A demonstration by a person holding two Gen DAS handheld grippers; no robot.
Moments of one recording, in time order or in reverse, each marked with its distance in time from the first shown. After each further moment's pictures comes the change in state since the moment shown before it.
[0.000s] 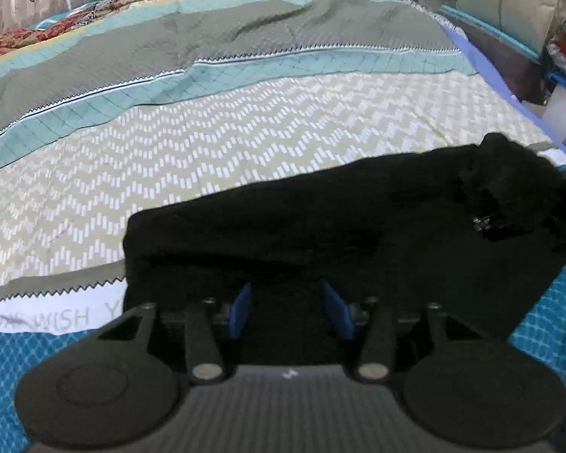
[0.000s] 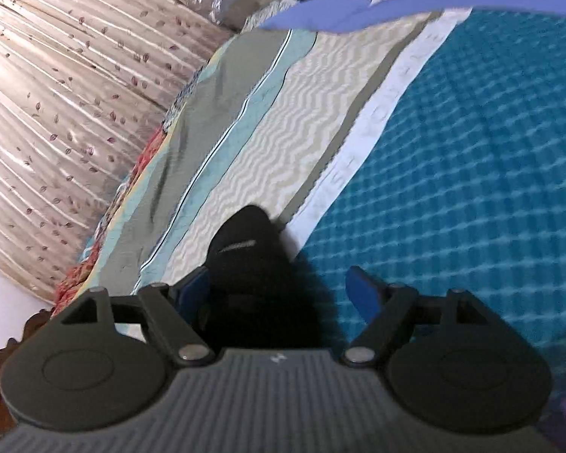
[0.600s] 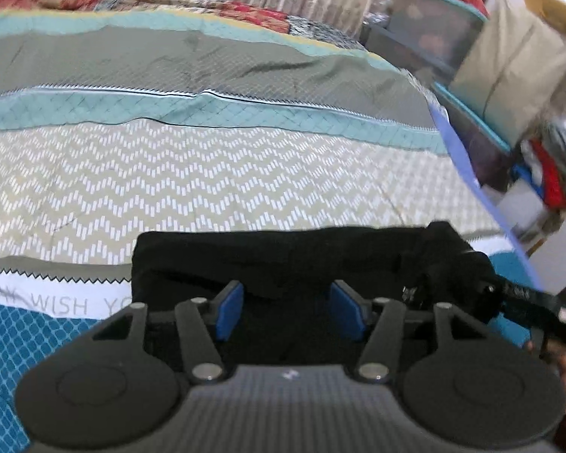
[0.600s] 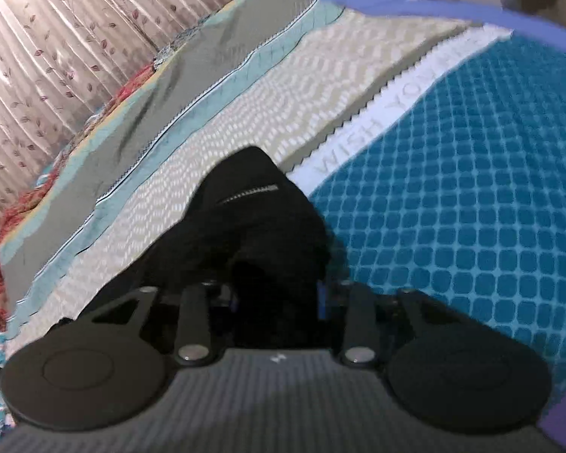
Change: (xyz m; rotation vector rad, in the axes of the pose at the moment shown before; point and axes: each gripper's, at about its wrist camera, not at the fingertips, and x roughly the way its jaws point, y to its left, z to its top) left arm -0.056 0.036 0.023 -0.220 -0.085 -0.186; right arm 0.012 0.061 -0.026 -0.304 0.015 -0.158
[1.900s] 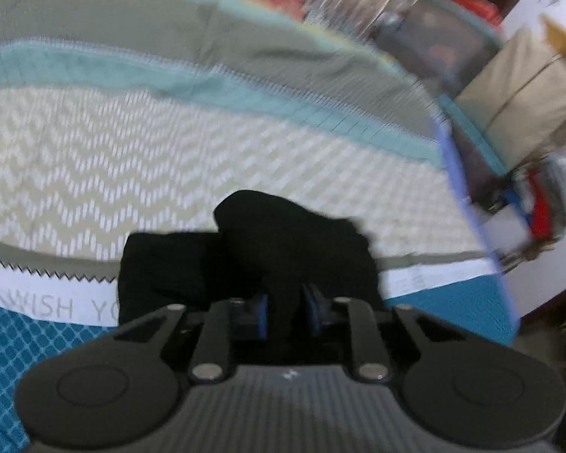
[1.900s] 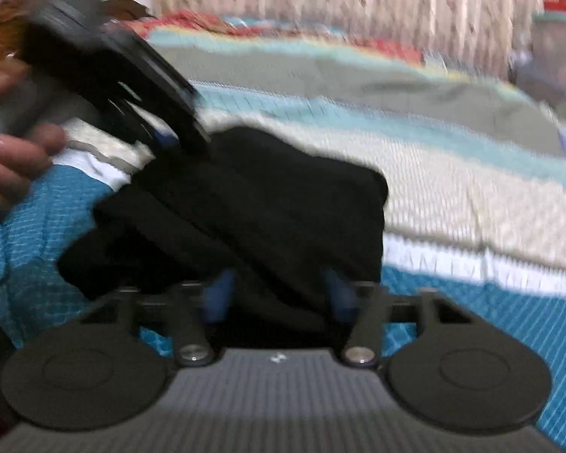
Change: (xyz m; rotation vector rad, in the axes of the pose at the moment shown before) left arm 0.009 0.036 0.018 -0.108 0.031 -0.121; right arm 0.001 0.196 -0.106 -0.784 0.107 0.199
